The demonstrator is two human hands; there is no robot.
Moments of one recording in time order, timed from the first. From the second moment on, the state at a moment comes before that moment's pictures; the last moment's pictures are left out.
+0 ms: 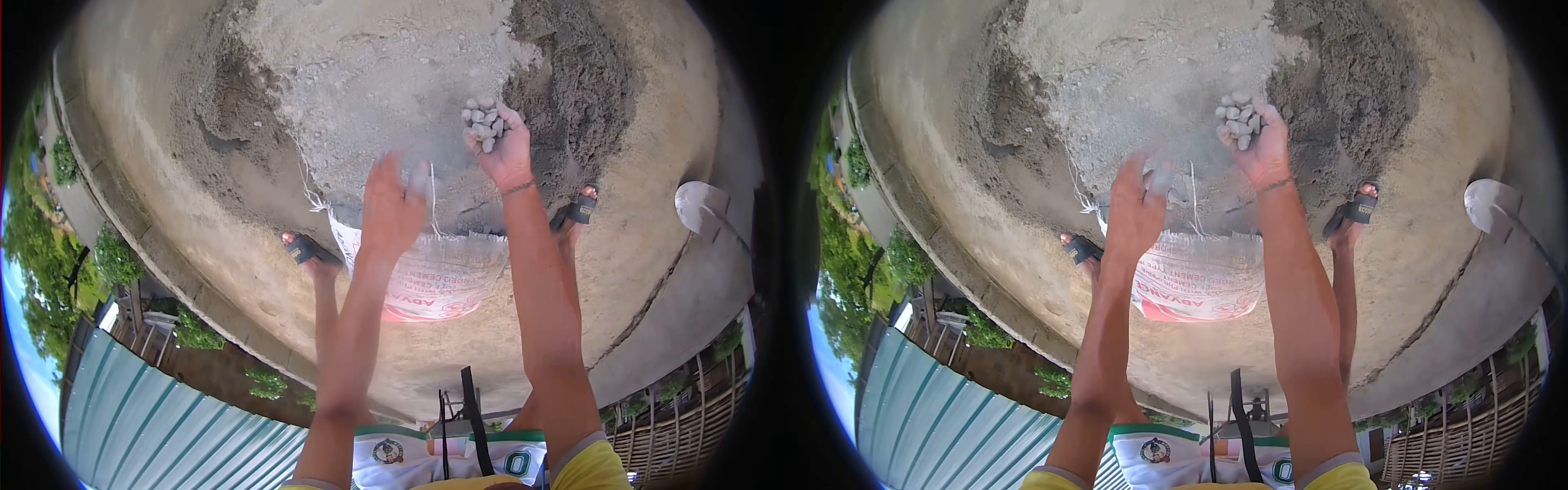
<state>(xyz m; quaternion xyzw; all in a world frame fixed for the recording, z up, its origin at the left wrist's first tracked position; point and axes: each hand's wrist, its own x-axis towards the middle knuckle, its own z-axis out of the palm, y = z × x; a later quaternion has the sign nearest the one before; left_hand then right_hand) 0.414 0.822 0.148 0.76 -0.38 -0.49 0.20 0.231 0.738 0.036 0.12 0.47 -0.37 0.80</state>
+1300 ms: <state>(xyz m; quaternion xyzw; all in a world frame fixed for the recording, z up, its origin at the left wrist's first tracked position) 0.421 0.734 -0.006 0.71 -0.62 -0.32 0.15 0.239 0.653 0.022 -0.79 0.56 -0.04 0.25</state>
